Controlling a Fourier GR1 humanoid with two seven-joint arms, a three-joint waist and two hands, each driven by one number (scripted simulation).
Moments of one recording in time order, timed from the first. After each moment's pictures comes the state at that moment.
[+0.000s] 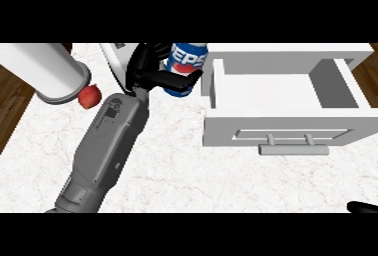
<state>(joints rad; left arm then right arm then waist) -0.86 0.00 0.03 -0.91 0.15 0.16 -0.04 0.08 -0.11 -0.33 -2.26 -0.10 0.09 0.32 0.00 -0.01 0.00</state>
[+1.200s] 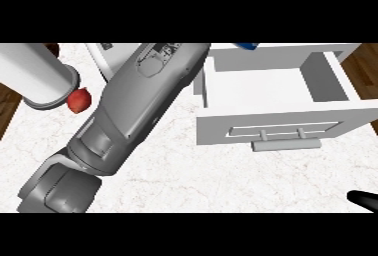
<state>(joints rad) -1.45 0.00 -0.15 -0.58 0.30 0.42 0.18 0.01 -0.13 -0.33 -2.24 -0.10 0.08 0.34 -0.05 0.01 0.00</state>
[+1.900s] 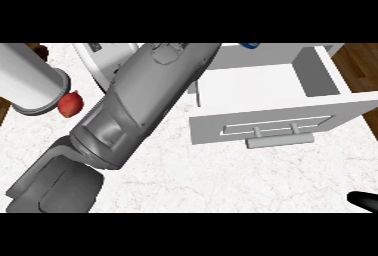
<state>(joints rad) -1.58 0.00 -0.27 -0.37 0.41 0.55 0.12 -0.03 -0.15 -0.32 -2.26 -0.11 0.07 0.39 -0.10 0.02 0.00</state>
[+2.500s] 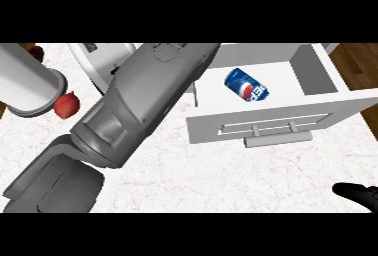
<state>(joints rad) -1.61 0.00 -0.30 -0.32 0.49 0.65 0.06 -0.08 -0.21 -0.27 -2.22 -0.01 0.12 0.32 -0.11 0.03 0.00</state>
